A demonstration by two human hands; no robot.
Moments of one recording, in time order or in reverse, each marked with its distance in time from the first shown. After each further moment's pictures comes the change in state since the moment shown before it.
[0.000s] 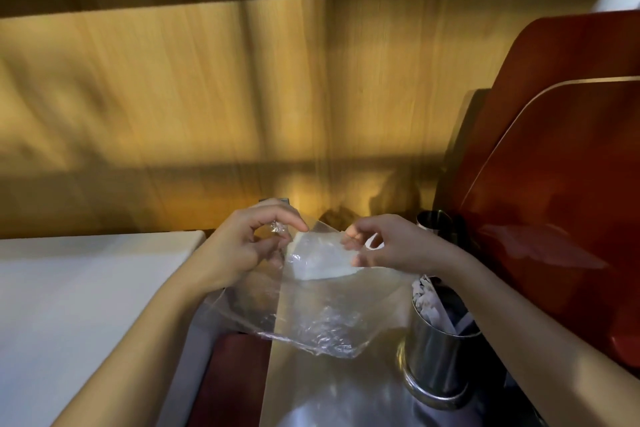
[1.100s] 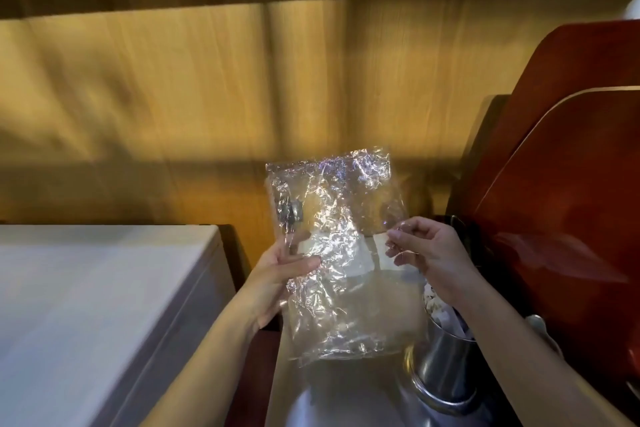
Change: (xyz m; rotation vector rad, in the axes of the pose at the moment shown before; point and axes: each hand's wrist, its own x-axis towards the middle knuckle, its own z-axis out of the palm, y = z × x) left_hand -0.021 -0.063 0.050 -0.666 0.251 -0.503; right_hand -0.016 0.026 0.019 0.870 0.471 0.086
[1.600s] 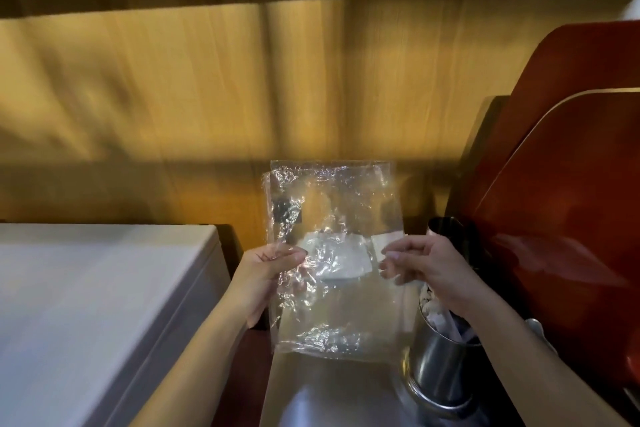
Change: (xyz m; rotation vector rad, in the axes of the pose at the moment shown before) left_hand 0.002 0.000 -0.005 0.009 0.107 0.093; right_hand -0.002 0.010 -0.019 -0.167 -0.124 0.082
